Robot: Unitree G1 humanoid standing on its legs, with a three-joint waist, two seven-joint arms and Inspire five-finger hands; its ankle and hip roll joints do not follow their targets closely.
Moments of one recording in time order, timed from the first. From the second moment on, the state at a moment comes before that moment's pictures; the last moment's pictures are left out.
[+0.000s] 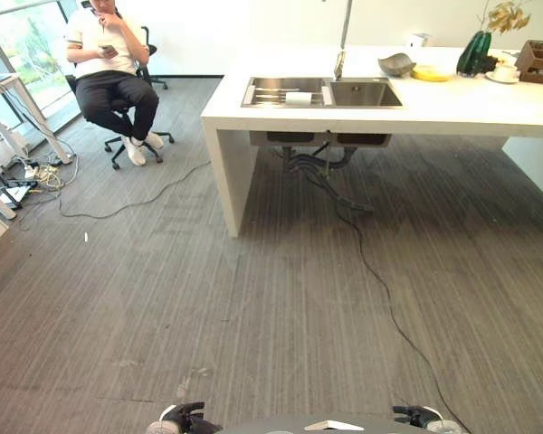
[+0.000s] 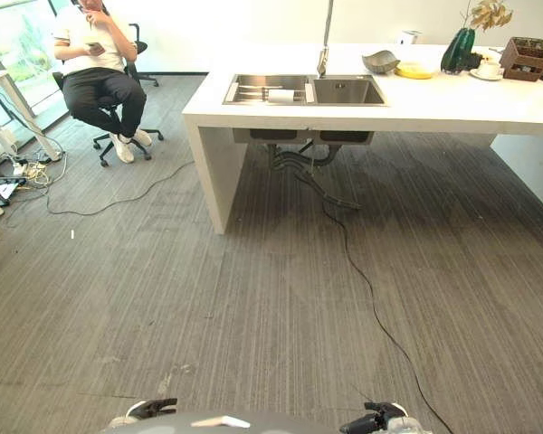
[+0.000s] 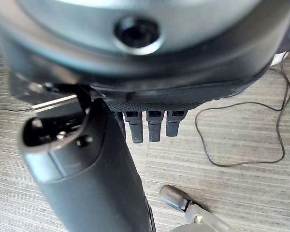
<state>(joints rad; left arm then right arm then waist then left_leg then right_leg) 0.02 0.25 -0.17 1.27 -0.15 -0.02 -0.04 0.01 -0.32 0.22 1.26 0.19 0.03 0.03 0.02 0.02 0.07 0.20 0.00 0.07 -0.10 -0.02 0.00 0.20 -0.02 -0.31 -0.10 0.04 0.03</state>
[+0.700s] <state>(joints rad) -0.07 0.27 -0.17 0.98 -0.38 0.01 0.00 -0.11 -0.35 0.21 1.05 0.20 0.06 0.02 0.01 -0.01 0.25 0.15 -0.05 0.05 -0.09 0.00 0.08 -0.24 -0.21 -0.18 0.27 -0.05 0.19</state>
